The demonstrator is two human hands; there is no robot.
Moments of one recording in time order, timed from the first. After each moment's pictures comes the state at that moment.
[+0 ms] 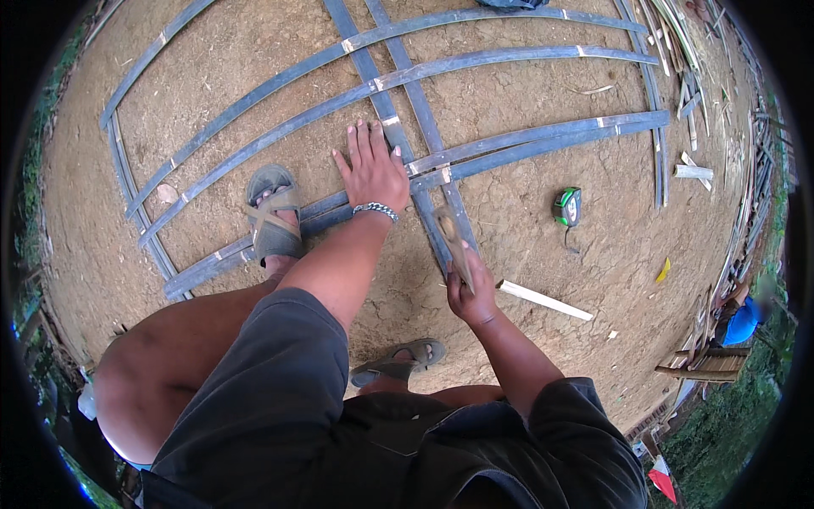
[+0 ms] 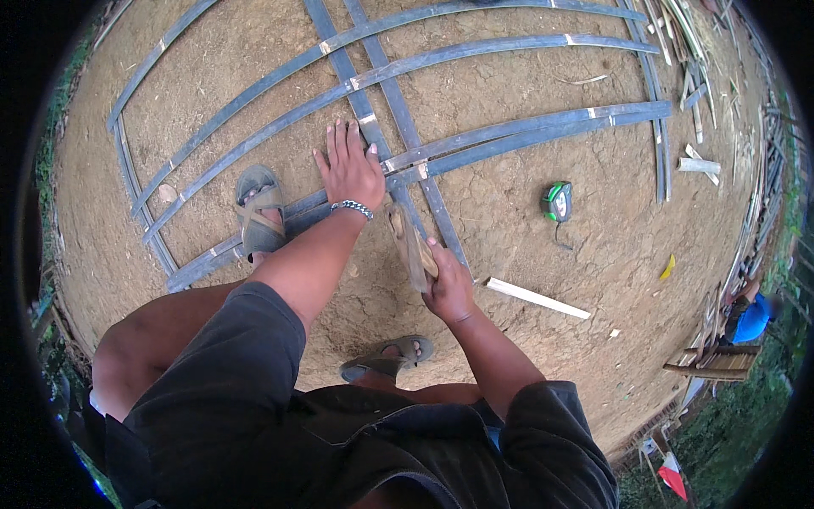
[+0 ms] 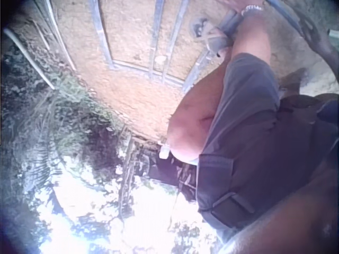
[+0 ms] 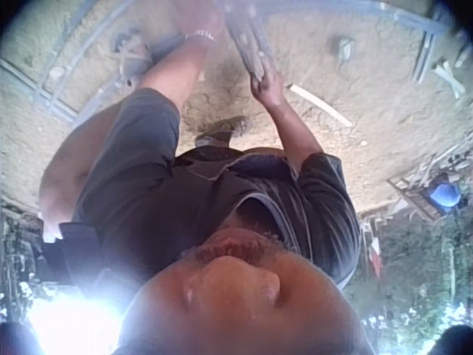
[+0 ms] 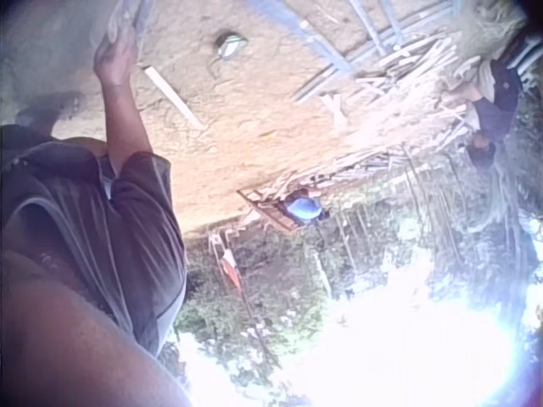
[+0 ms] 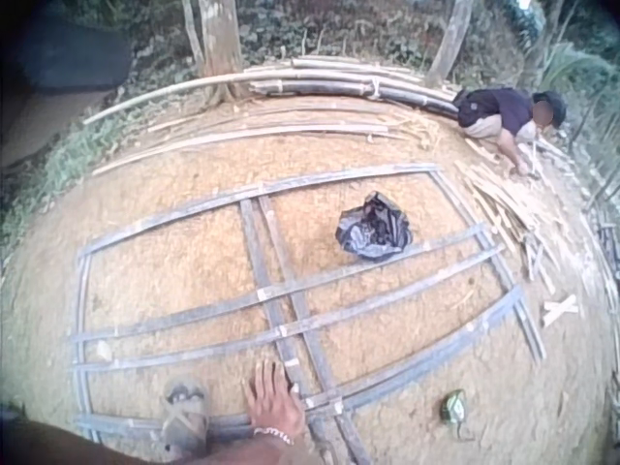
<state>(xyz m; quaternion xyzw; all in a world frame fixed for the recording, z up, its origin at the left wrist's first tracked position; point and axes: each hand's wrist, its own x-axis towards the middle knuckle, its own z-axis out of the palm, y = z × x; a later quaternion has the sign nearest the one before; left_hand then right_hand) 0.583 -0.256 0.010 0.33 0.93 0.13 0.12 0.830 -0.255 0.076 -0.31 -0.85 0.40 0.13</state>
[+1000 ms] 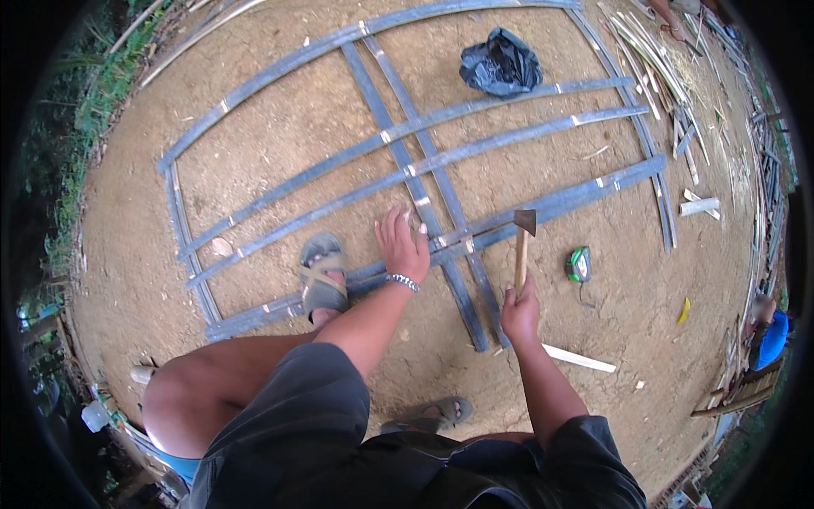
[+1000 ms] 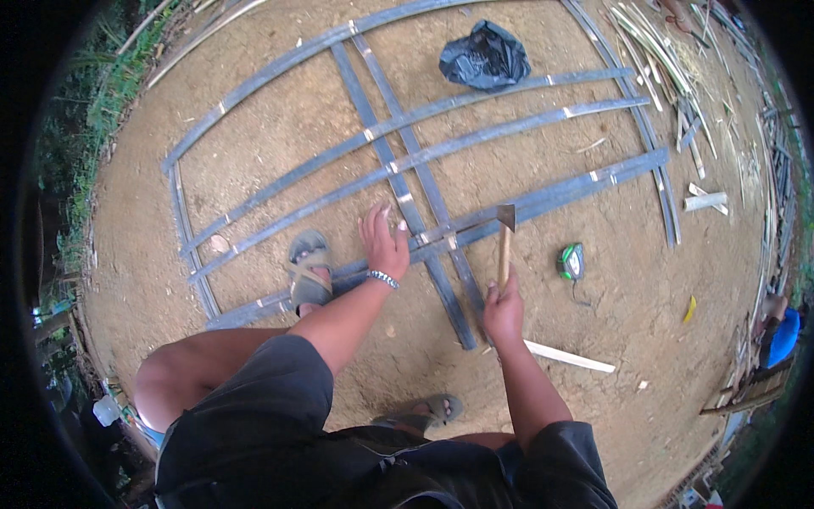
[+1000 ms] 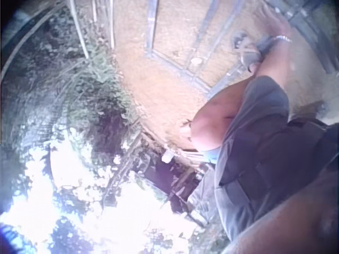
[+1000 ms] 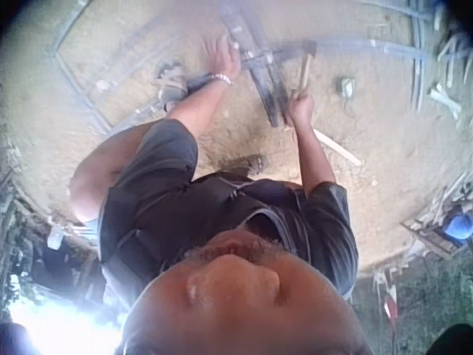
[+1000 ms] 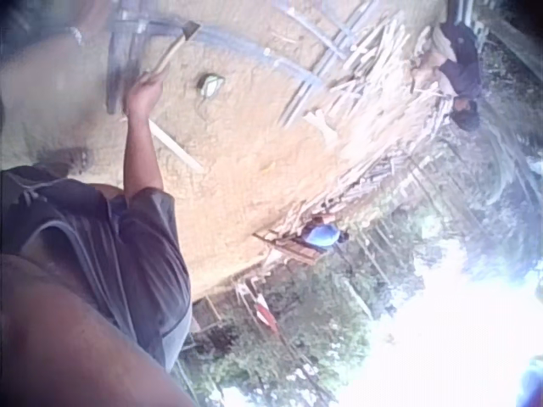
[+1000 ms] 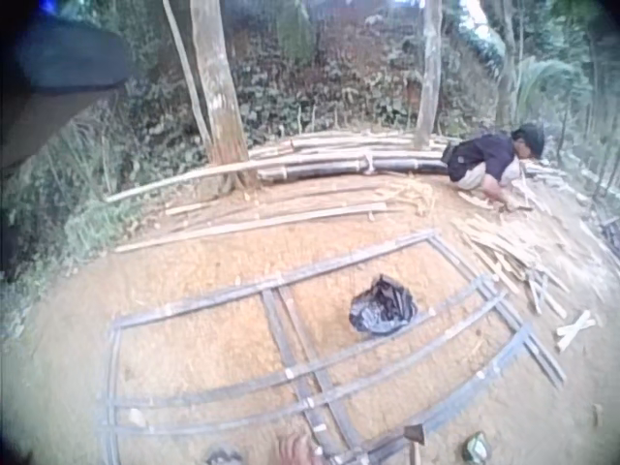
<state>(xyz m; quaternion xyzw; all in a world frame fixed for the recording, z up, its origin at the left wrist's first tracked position) 0.574 -0.274 0.006 0.35 0.87 0.34 0.03 0.821 -0.202 0.069 -0.59 -0.72 0.37 0.09</state>
